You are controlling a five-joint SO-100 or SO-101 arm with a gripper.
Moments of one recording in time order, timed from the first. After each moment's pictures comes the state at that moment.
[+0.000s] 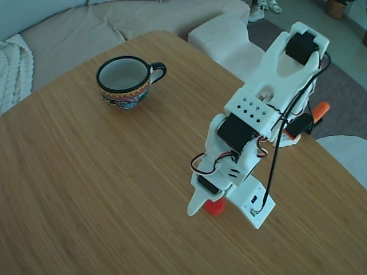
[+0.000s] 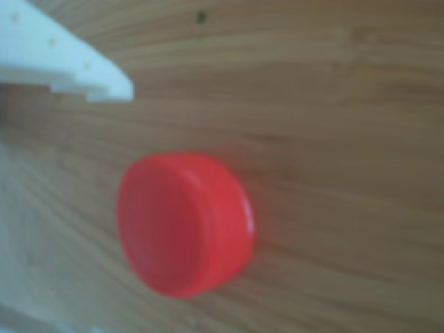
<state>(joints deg) -9.6 83.7 112.8 57.7 -4.3</state>
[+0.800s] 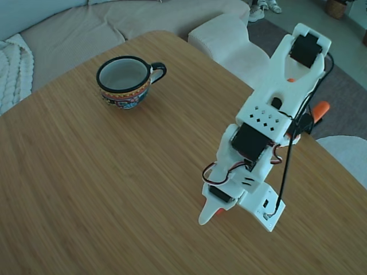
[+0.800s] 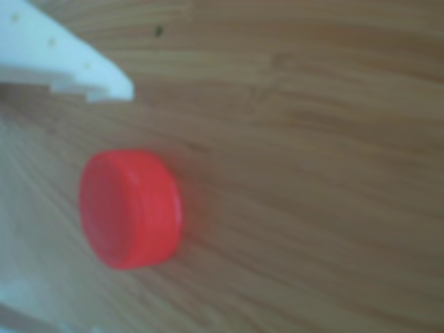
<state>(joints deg) -14.8 83.7 112.8 57.7 -4.3</state>
